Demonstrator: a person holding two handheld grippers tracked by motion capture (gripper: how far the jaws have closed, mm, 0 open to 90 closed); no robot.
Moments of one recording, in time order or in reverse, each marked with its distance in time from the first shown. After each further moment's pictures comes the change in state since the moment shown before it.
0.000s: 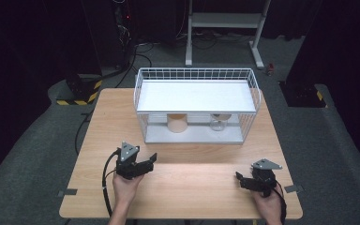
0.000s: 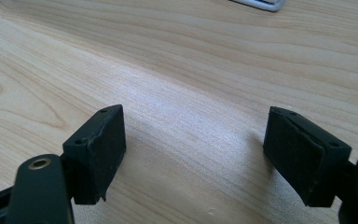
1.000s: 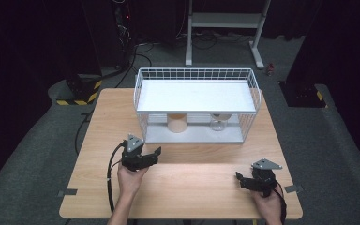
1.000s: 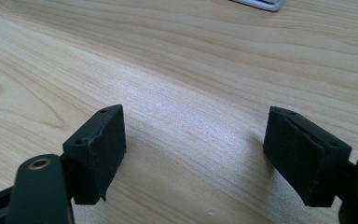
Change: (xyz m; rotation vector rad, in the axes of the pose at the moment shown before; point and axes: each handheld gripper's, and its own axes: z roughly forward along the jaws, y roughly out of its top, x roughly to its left) left arm -0.002 0.019 0.020 0.024 -0.005 0.022; right arm 0.000 0.000 0.000 0.001 0.001 0.002
